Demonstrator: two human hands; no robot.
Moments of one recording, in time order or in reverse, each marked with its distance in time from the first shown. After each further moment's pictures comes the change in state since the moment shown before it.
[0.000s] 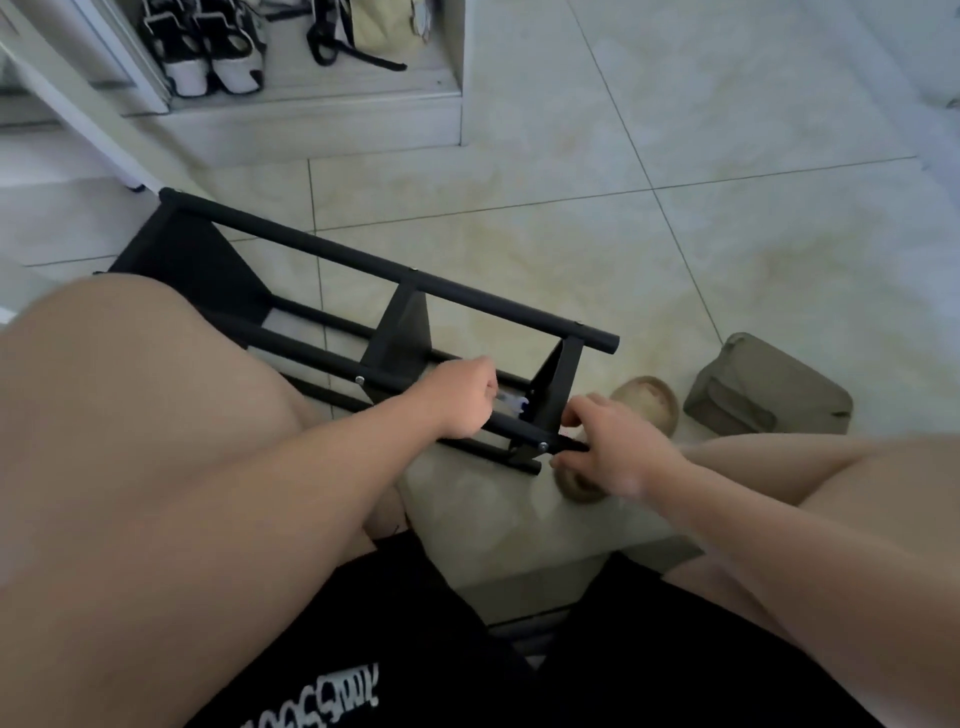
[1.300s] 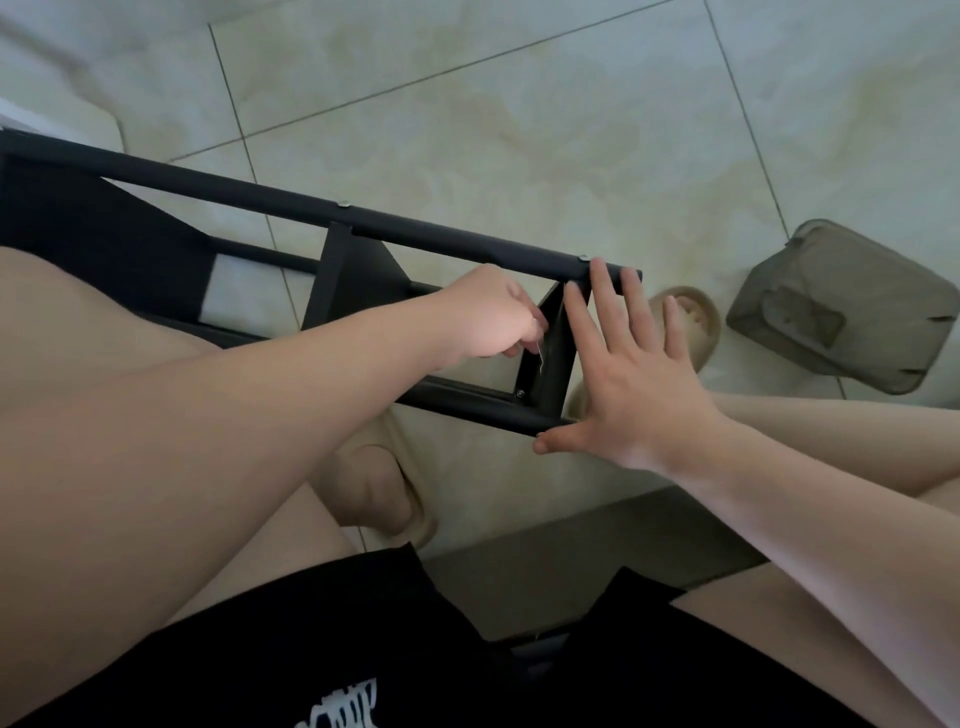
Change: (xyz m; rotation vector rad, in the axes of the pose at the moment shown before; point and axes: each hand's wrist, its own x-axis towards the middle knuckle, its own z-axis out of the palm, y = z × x) left_hand 0.088 0.042 -0.020 -0.494 -0.253 -0.259; right_hand 0.051 0.024 -0.002 -0.220 0.036 -0.003
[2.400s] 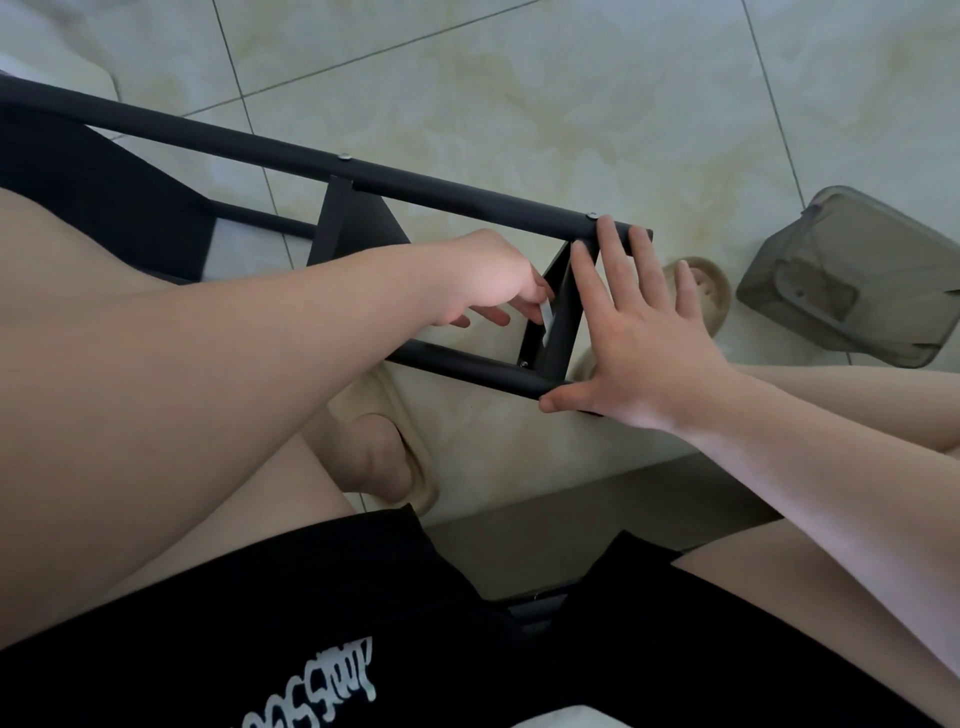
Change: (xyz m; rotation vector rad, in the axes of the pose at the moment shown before) left_hand -0.005 0.006 0.001 0.039 -0.090 -0.206; right_hand -0.002 -0.001 -0.008 0.034 -0.042 0.004
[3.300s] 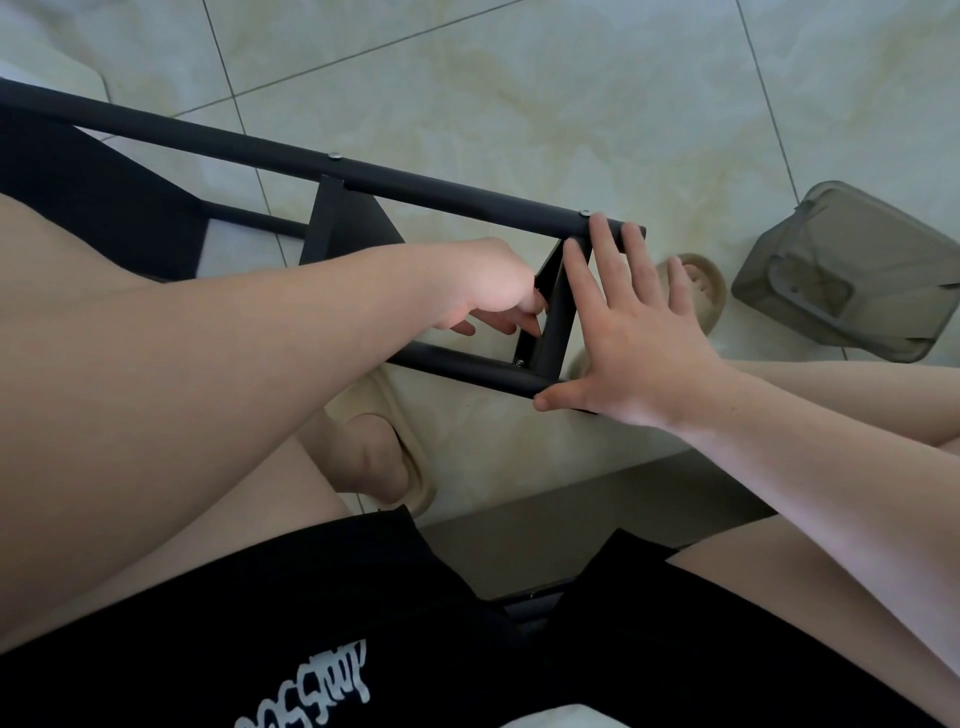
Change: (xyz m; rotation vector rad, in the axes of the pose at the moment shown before) left_hand 0.012 0.002 0.008 -0.006 -0.051 -0.050; right_hand 0.002 0.002 0.003 -0.015 0.007 -0.007
